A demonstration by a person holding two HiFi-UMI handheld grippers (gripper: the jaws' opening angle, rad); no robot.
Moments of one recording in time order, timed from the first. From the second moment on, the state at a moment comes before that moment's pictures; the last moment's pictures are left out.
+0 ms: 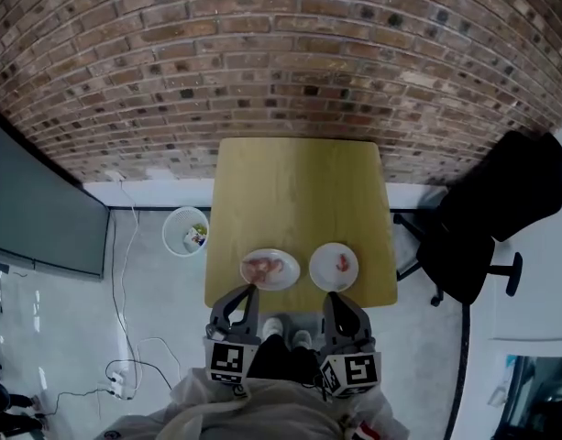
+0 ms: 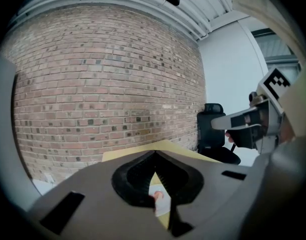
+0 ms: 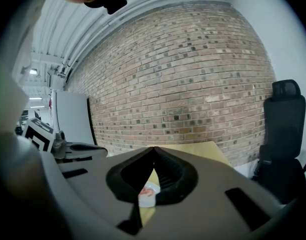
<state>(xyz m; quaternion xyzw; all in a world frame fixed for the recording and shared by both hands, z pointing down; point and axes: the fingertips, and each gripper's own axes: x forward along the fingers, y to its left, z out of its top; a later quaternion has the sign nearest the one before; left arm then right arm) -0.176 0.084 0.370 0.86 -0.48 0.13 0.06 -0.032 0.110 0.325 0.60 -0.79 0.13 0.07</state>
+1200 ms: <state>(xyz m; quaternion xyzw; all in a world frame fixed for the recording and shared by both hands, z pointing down) -0.161 0.049 0.466 0.82 -0.52 0.20 0.13 0.011 0.056 0.398 0.56 -0.81 0.17 0.09</state>
